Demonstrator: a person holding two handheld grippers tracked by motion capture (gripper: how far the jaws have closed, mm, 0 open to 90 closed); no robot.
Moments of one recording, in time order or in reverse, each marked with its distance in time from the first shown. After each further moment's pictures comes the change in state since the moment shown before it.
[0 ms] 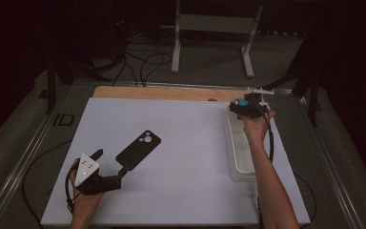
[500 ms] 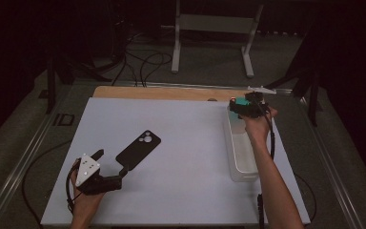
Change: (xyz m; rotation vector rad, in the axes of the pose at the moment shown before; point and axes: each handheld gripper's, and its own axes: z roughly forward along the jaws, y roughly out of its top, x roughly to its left) left arm -0.002 0.000 0.001 0.006 -0.002 0.008; right arm 0.006 0.005 -0.020 -0.052 0.045 -0.061
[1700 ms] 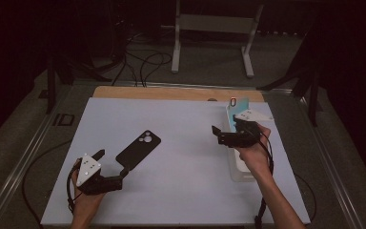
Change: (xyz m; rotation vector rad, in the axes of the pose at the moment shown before) left arm -0.002 0.001 0.001 0.002 -0.011 -0.001; right arm 0.068 -0.042 -0.102 -0.099 0.317 -0.226
